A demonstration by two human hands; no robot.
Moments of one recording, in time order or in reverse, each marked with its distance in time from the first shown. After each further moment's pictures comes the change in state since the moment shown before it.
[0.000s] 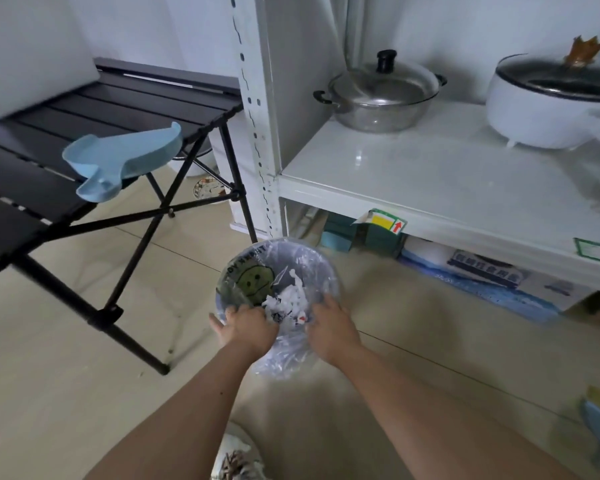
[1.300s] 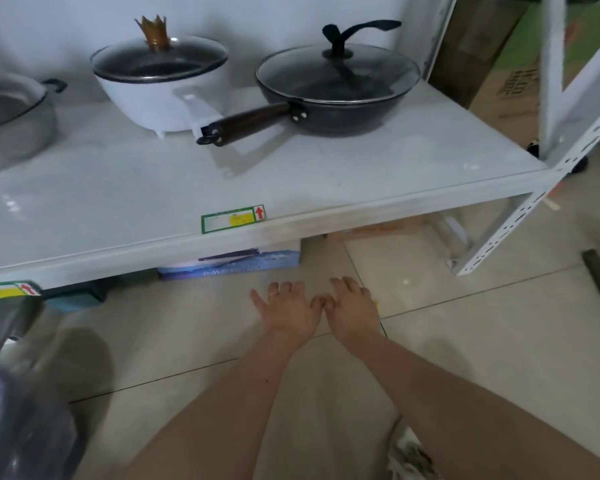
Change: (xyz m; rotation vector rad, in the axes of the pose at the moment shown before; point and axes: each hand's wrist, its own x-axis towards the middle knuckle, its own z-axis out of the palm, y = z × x) left_hand -0.169 0.450 0.118 0.161 -0.115 0.813; right_hand -0.167 0.388 -0.142 0.198 0.478 0.665
